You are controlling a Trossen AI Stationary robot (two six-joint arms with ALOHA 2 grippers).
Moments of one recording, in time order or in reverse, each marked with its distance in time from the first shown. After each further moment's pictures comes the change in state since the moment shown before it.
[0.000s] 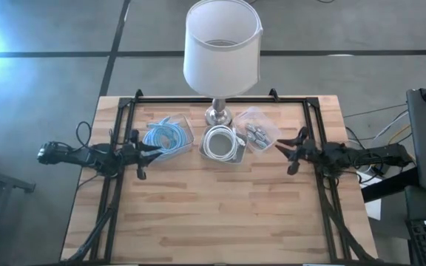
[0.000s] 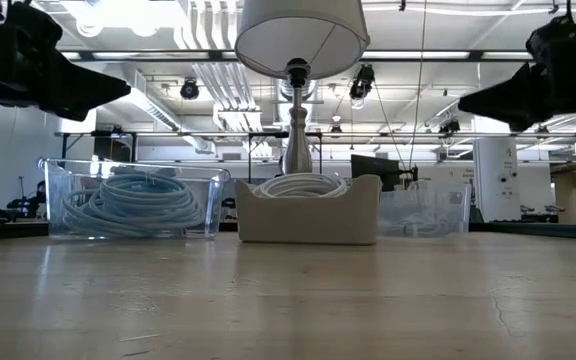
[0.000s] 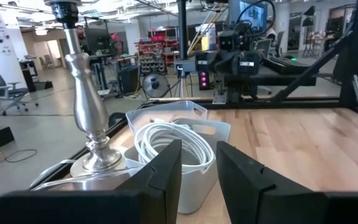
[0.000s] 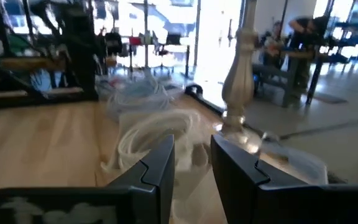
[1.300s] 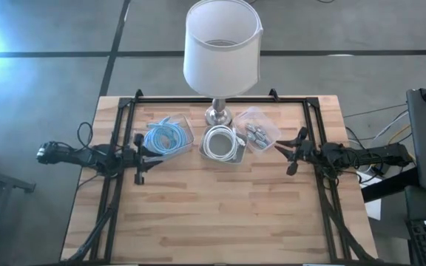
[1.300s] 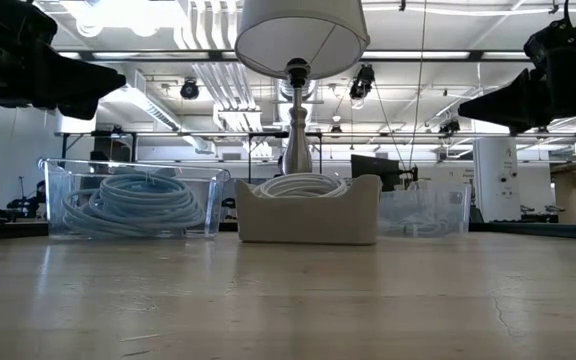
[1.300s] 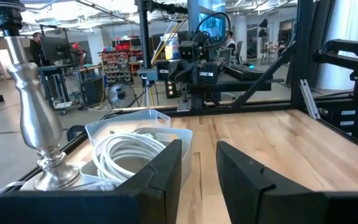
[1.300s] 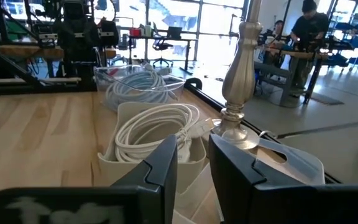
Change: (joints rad) left arm 0.000 0.054 -0.030 0.061 0.164 0.002; right arm 0.001 0.015 0.000 -0.022 0.000 -0.027
